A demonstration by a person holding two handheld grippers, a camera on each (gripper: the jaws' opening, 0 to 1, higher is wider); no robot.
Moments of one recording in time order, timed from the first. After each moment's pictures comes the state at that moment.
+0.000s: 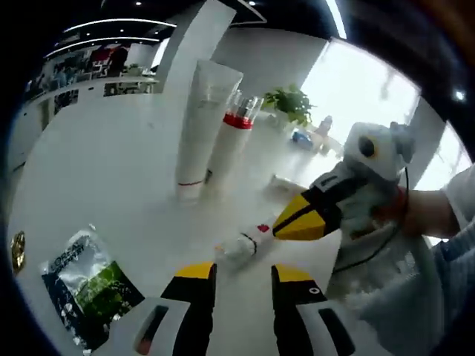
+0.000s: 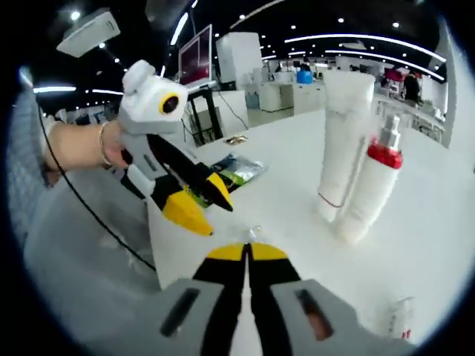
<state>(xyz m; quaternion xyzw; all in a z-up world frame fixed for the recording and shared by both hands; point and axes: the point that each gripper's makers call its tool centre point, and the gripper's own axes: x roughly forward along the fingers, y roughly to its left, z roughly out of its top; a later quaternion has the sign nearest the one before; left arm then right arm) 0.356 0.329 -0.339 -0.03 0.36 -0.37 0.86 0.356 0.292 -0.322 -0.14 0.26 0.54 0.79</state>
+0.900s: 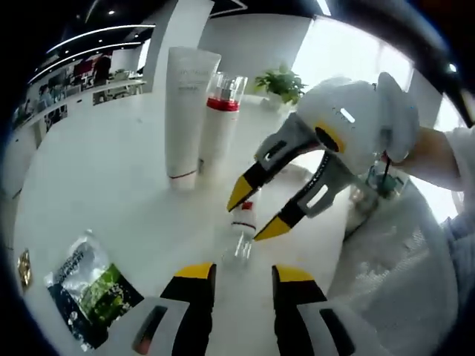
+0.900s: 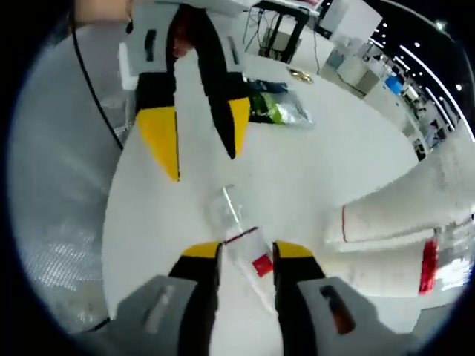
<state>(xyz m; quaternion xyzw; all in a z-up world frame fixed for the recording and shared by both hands) 0.345 0.323 -0.347 0.00 0.37 -0.39 0.84 0.380 0.286 -0.383 -0.50 0.27 0.60 0.56</state>
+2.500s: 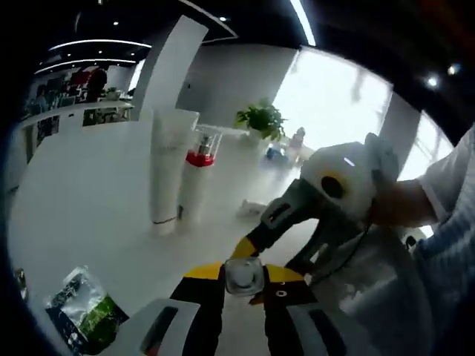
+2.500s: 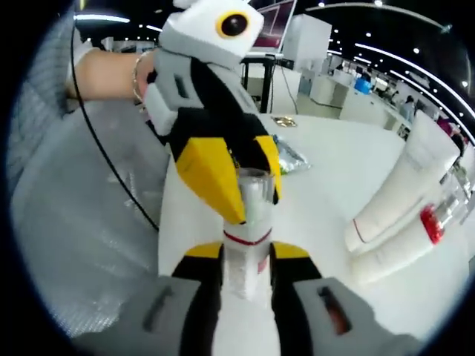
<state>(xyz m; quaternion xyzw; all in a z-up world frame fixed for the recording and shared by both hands) 0.342 0.305 -0.288 -0.03 0.28 -0.45 0.85 0.331 0.310 -0.338 -0.29 0.25 0.63 0.68</state>
